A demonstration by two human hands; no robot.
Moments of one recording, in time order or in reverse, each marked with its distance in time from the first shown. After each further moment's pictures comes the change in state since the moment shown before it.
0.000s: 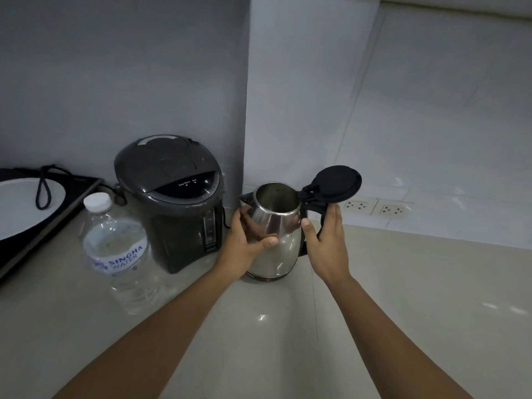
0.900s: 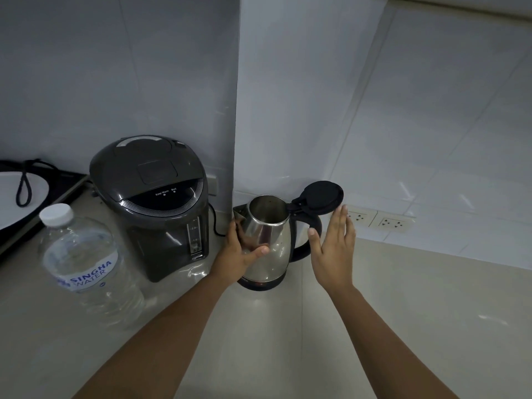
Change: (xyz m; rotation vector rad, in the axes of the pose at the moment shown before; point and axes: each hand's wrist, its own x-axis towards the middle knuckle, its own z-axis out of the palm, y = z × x) left_hand 0.046 -0.036 0.024 0.140 -0.018 -0.152; right_hand 0.041 0.047 -0.006 -0.213 -0.002 -0.048
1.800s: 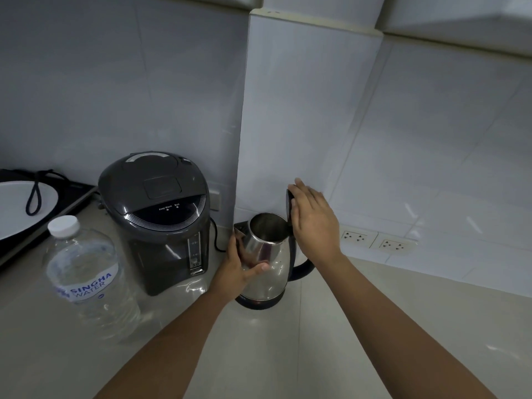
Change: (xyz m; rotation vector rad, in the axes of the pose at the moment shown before) left_hand 0.002 0.002 0.005 -0.031 -0.002 0.019; right_hand 0.066 -0.077 -0.023 -0.210 0.174 -0.524
